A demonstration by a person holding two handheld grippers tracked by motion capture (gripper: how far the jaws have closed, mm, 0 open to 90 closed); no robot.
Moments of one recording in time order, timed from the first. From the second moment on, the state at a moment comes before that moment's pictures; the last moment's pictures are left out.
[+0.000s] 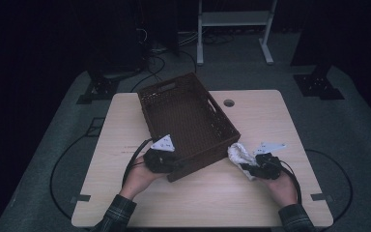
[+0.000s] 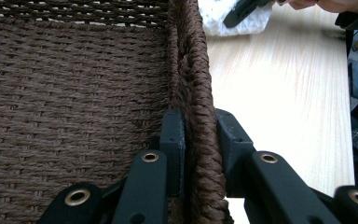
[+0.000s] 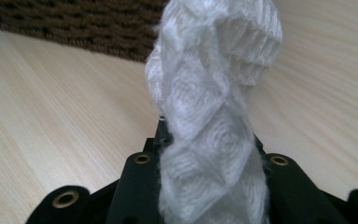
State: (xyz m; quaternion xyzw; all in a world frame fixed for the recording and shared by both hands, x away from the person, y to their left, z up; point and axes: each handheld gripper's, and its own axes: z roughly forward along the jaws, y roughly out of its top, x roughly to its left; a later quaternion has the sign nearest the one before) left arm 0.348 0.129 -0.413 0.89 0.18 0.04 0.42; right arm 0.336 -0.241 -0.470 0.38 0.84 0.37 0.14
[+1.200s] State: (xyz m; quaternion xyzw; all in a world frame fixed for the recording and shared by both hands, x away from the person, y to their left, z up) left arm 0.348 0.129 -0.412 0.89 0.18 0.04 0.42; right arm 0.305 -0.238 -0.423 0.34 0.81 0.45 0.20
